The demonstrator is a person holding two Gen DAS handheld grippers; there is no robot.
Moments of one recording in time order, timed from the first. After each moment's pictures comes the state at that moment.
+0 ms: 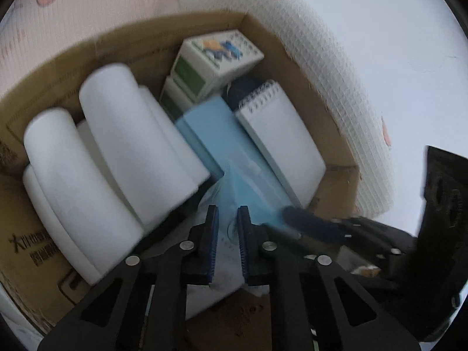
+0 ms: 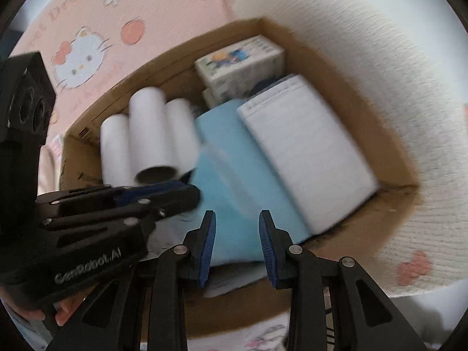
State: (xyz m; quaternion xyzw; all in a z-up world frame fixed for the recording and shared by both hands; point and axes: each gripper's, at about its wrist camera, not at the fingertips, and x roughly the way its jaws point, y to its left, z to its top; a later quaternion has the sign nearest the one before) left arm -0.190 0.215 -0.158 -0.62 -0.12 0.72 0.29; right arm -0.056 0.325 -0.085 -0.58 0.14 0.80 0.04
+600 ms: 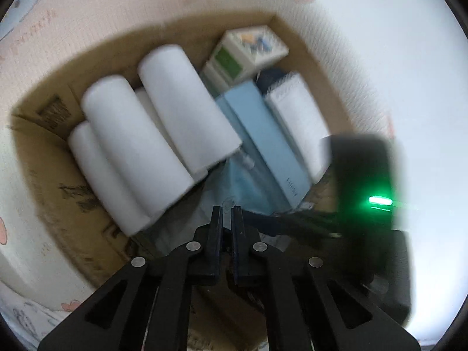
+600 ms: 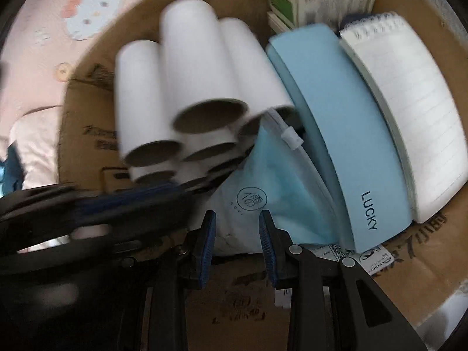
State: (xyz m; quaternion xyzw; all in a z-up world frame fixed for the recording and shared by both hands) left arm -0.177 0.172 -0.142 -0.64 -0.12 0.72 0.25; right arm -0.086 0.283 -0.140 -0.68 0.16 0.72 -0.01
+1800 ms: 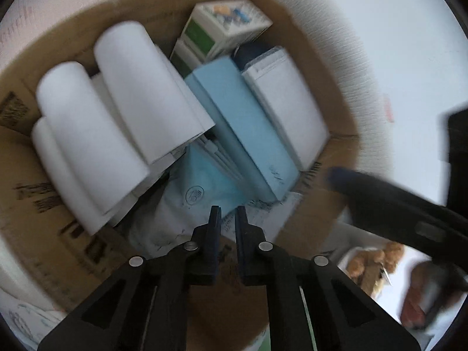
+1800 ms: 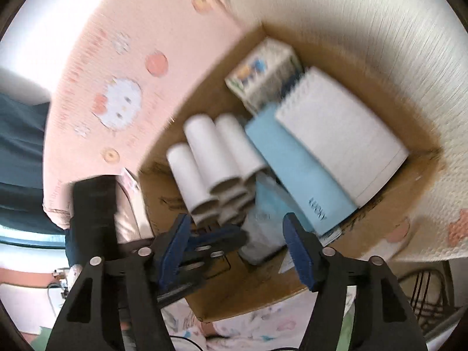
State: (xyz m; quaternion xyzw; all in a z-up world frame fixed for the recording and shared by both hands) left arm -0.164 0.223 -0.165 -0.68 -0.10 0.68 0.26; right arm -0.065 0.370 -0.037 -0.55 0.33 0.77 -0.01
